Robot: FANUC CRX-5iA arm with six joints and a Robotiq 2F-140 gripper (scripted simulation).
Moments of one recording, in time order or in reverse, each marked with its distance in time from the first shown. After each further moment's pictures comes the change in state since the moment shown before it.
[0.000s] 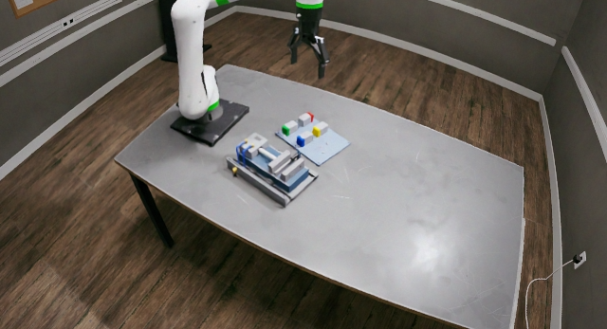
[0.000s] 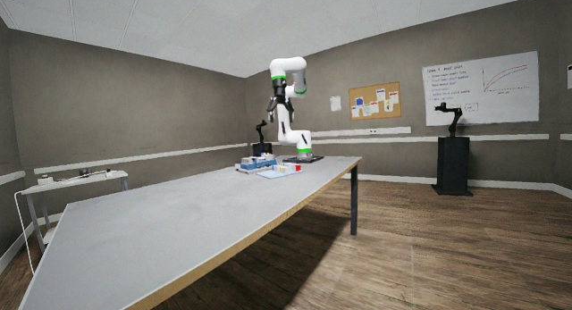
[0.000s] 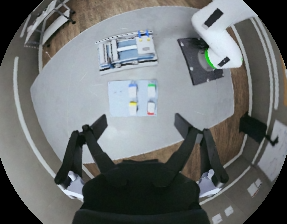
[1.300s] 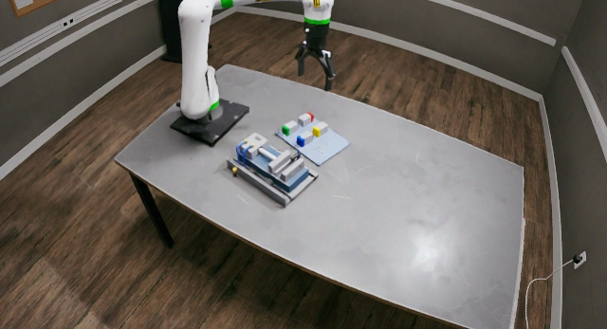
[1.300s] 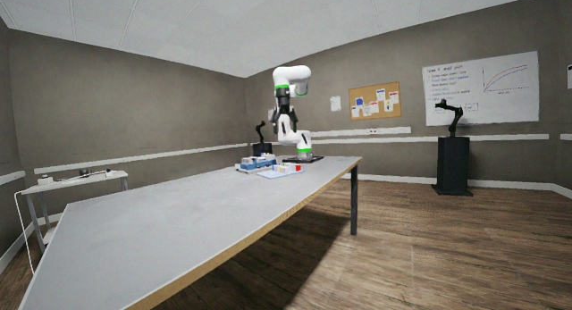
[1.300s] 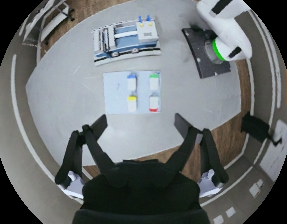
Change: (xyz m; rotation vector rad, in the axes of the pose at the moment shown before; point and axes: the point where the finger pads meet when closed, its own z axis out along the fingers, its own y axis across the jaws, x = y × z) arm -0.038 -0.003 0.071 0.000 0.000 0.000
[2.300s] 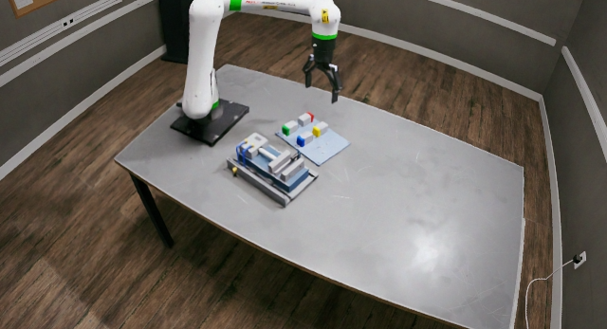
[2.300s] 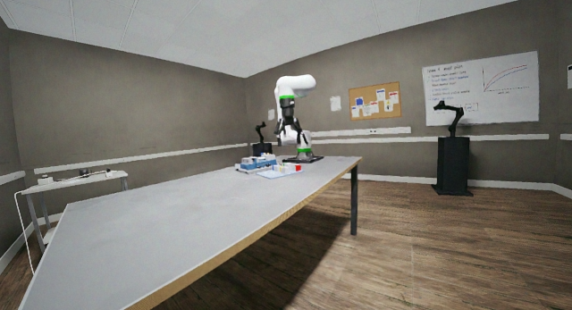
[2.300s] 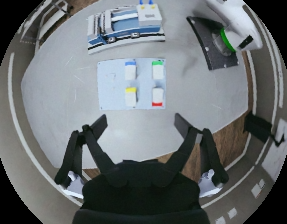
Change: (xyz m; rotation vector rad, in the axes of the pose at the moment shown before) arm -0.040 -0.003 0.073 0.000 0.000 0.000
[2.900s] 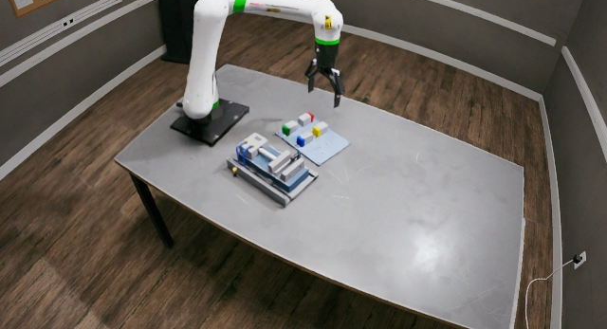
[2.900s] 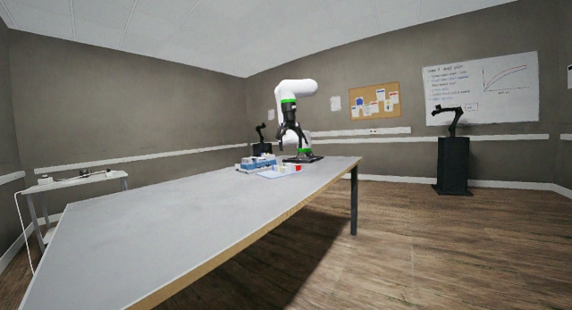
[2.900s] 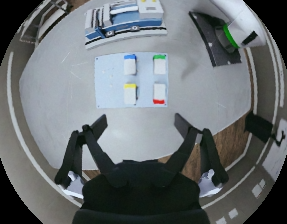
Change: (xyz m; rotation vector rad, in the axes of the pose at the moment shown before) arm -0.015 -0.001 0.027 0.000 0.000 0.000
